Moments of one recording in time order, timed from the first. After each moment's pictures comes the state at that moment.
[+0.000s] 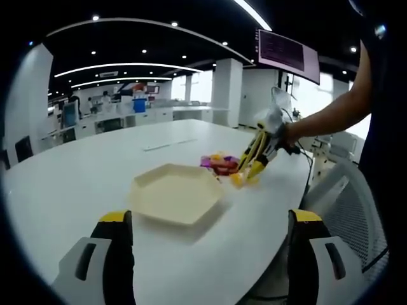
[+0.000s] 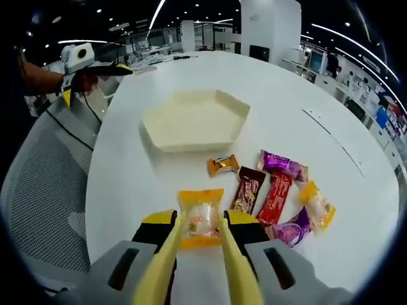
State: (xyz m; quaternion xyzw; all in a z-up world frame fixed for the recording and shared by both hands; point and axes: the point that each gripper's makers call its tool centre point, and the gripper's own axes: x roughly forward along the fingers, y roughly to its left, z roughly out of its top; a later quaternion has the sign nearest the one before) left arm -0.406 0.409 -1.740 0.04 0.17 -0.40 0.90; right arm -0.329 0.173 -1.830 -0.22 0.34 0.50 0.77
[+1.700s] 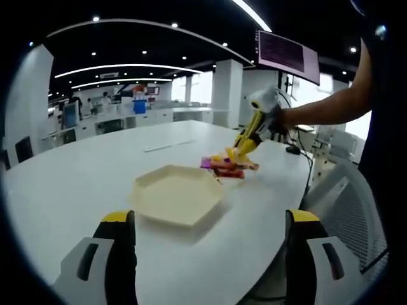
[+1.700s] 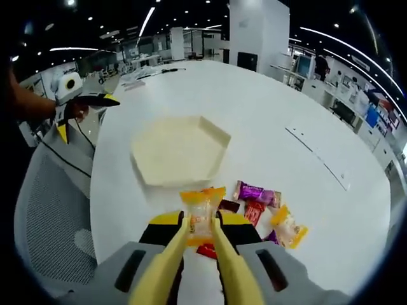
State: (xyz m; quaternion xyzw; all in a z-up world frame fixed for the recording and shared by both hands) left arm -0.405 0.409 -1.738 0.04 0.17 -0.39 0.90; right arm -0.297 0.184 -1.764 -0.20 0.32 0.48 0.79
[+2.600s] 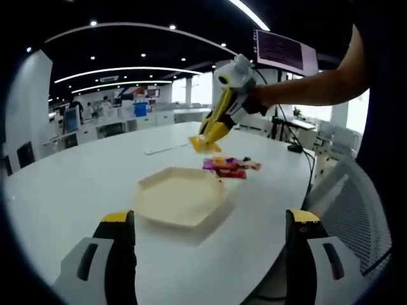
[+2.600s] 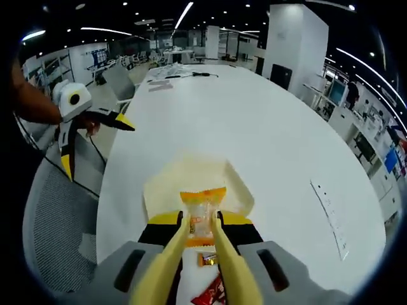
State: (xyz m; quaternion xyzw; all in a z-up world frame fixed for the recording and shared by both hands) left arm -0.405 0.410 -1.736 0.05 0.16 -0.39 0.90; right arm -0.269 0.299 -1.712 -0.26 0.29 0.56 0.73
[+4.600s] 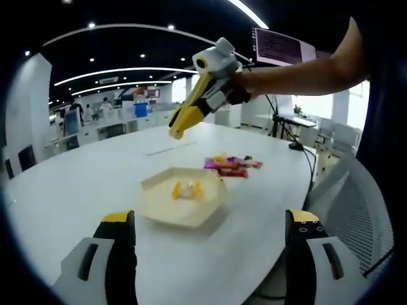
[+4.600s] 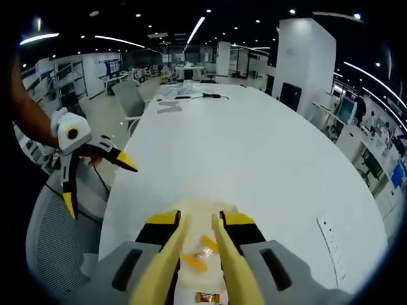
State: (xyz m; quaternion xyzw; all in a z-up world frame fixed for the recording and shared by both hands) left arm -0.404 0.411 -1.737 0.06 0.16 -0.39 0.91; right arm -0.260 0.348 -1.679 -0.23 0.23 0.59 0.74
